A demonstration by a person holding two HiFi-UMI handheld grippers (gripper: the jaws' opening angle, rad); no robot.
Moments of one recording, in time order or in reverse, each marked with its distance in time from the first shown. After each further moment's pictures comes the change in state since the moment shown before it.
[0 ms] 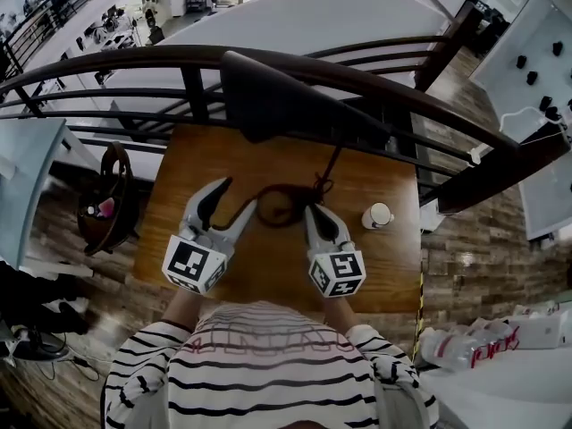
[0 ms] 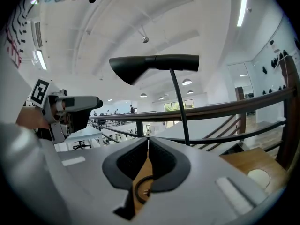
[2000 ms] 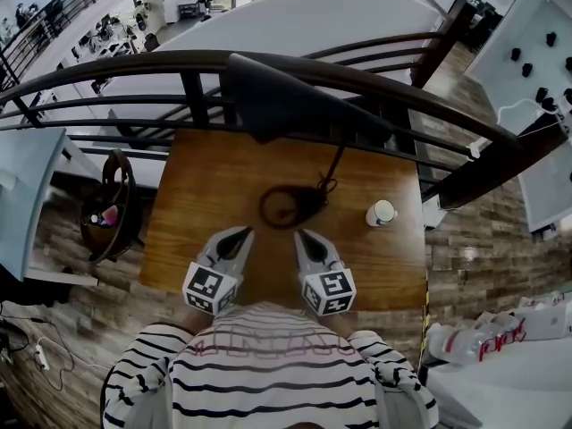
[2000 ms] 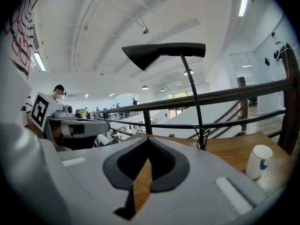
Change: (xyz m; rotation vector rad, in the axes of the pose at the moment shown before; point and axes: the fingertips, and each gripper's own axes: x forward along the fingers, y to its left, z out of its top) left arm -0.033 -0.036 -0.098 -0.141 0.197 -0.077; right arm -0.017 0.047 -0.045 0.045 0.110 0.033
